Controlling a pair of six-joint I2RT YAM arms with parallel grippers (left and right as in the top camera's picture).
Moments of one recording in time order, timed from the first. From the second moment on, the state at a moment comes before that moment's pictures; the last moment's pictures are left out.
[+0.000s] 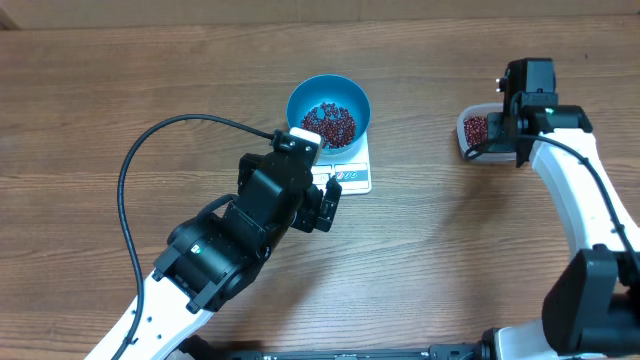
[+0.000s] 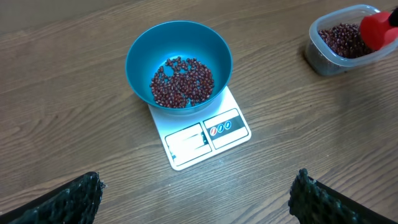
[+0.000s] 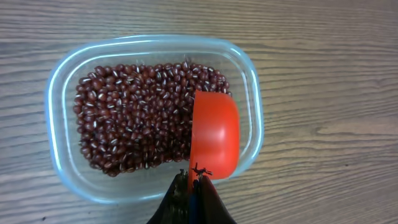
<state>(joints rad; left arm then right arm) -0.72 1.13 1.17 -0.77 -0.25 -0.26 -0.03 1.68 1.31 -0.75 0.31 -0.07</state>
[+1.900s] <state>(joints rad) -0.72 1.13 1.17 -0.77 -0.25 -0.26 -0.25 1.78 1.31 -0.72 -0.30 -0.12</state>
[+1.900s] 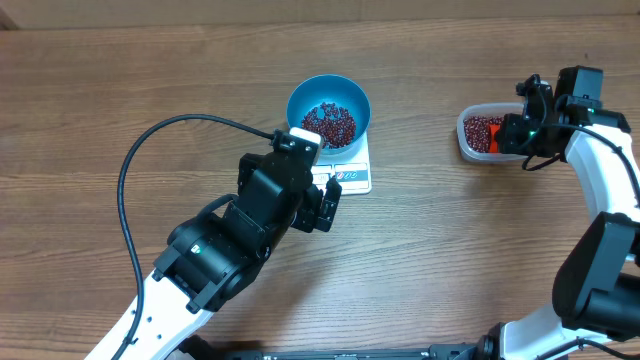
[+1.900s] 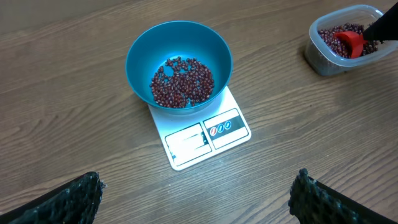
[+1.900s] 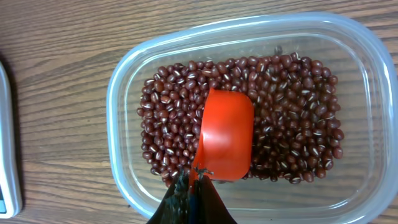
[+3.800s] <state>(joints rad) -0.72 1.13 1.17 -0.77 -0.25 -0.26 -0.40 1.87 1.32 -0.72 -0.57 0.00</state>
